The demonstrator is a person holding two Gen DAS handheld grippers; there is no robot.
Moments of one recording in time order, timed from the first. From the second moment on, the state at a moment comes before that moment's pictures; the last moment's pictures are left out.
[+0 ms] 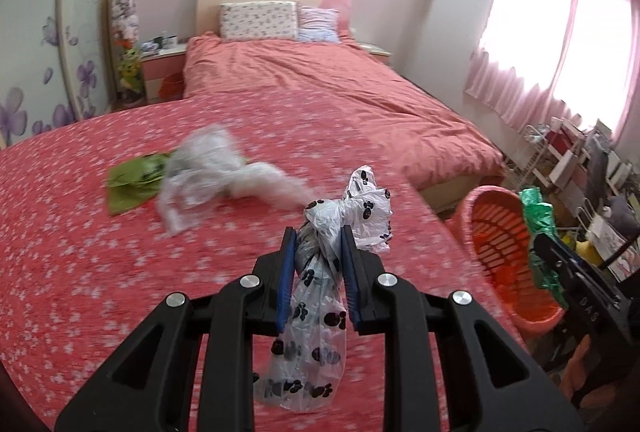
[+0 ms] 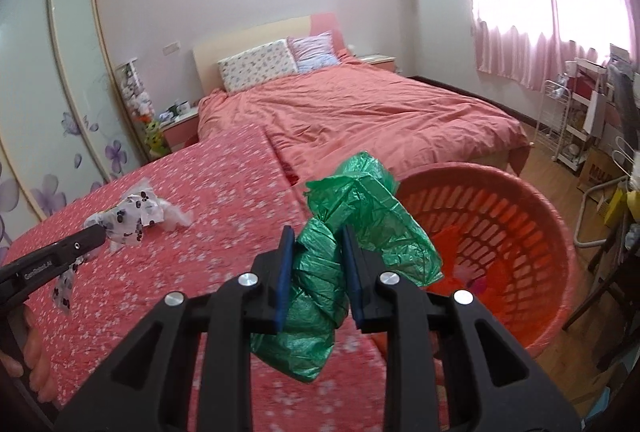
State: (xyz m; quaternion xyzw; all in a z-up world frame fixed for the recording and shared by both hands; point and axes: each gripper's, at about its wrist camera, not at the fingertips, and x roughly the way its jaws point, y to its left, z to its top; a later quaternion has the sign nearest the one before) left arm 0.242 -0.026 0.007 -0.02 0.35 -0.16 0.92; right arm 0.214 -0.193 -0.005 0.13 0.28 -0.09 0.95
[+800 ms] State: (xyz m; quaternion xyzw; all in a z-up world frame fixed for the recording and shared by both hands) left arm 0.235 -0.173 -0.005 0.00 0.36 -0.29 0.89; right arm 0.192 -0.292 -0.022 0.18 0.26 -0.17 0.93
